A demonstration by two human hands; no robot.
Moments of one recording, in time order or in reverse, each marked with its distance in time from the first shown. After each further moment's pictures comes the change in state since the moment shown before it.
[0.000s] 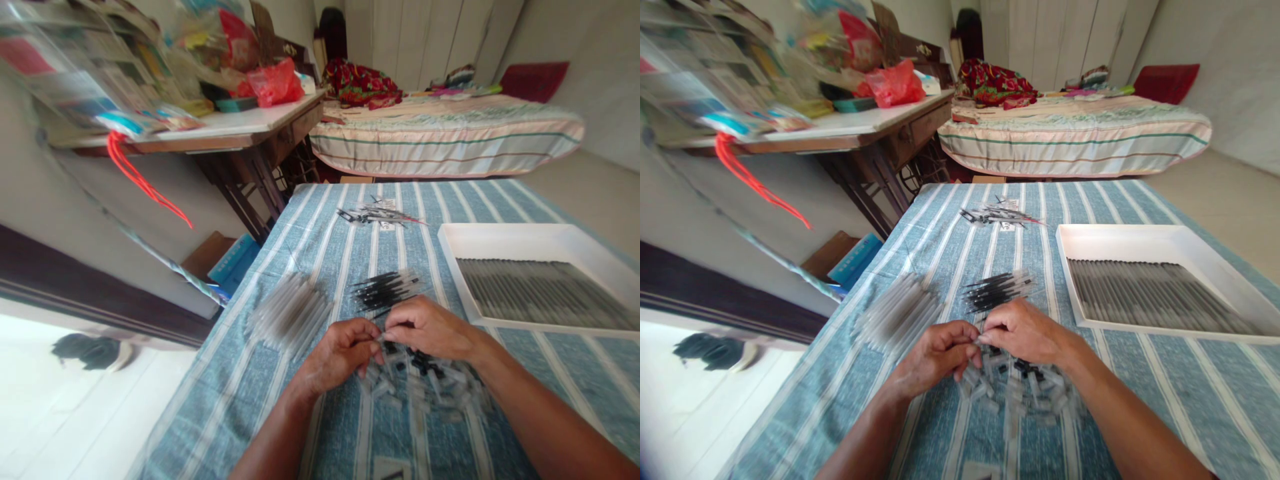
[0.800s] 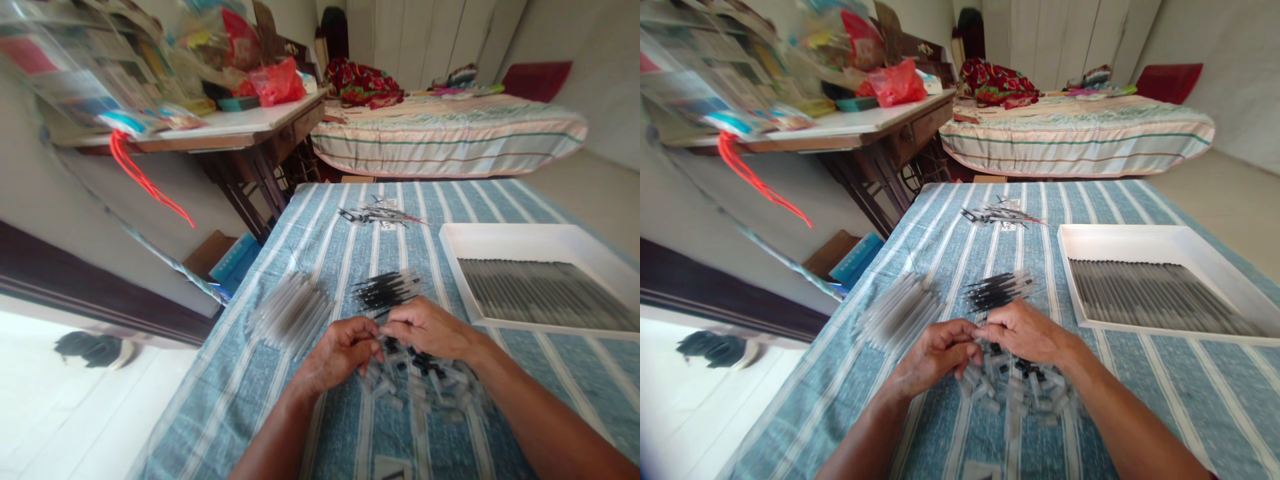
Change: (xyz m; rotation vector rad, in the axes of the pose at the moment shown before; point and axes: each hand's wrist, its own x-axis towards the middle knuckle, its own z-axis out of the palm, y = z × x) left_hand -0.002 0.004 0.002 0.010 0.040 0.023; right_hand -0.002 0.000 0.003 0.103 -0.007 0.121
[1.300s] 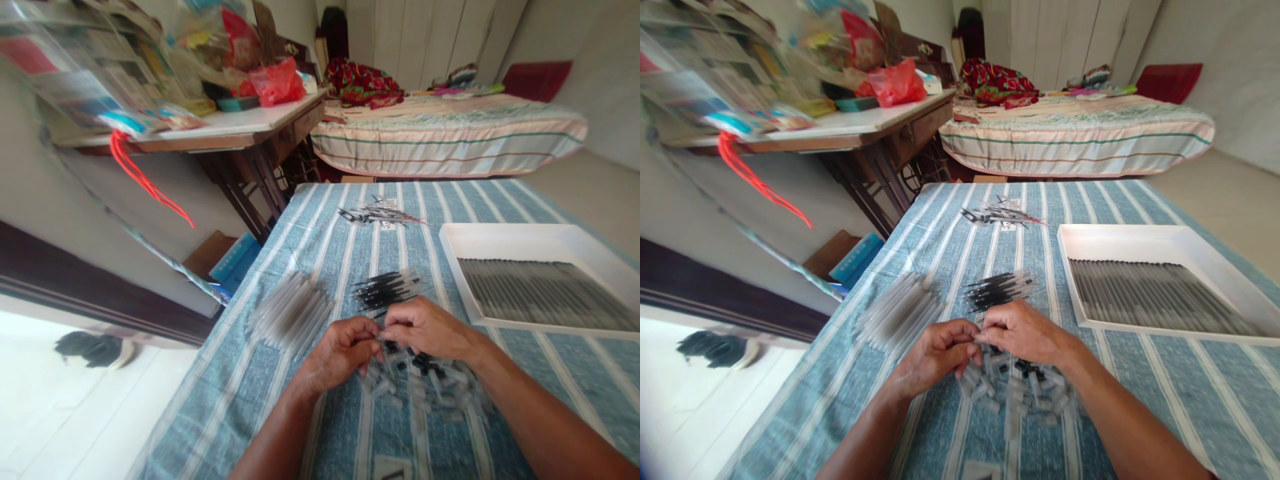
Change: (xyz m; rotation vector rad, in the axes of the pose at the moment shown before) left_hand 0.000 -0.001 0.000 -0.006 -0.009 0.001; right_hand 0.001 -0.001 0.001 0.038 0.003 0.007
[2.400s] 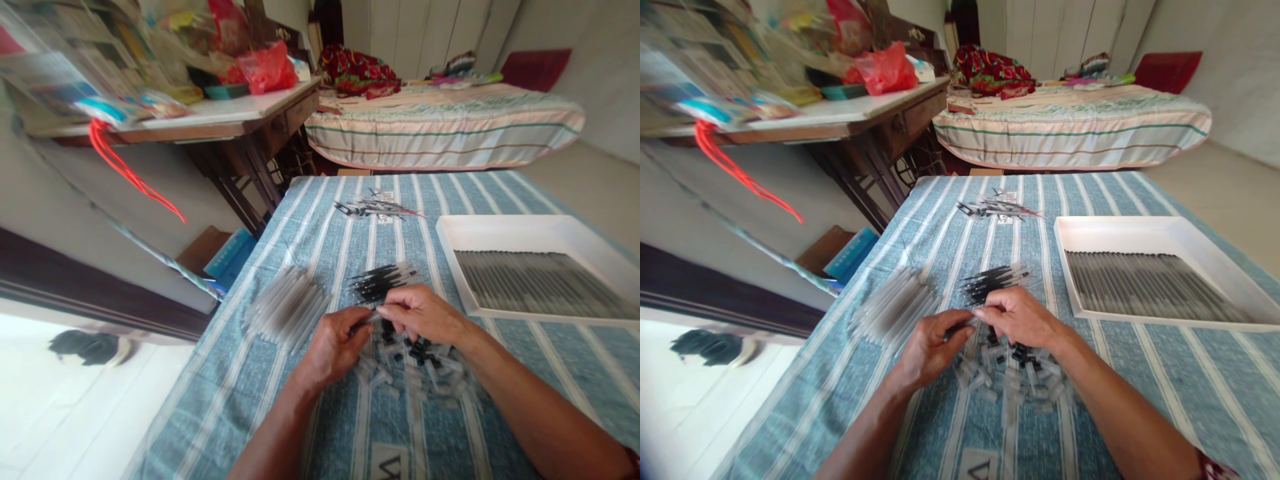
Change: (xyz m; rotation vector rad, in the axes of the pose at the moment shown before) left_hand 0.001 0.002 0.002 0.677 0.256 0.347; right_hand 0.001 0.002 0.002 0.149 0.054 0.127
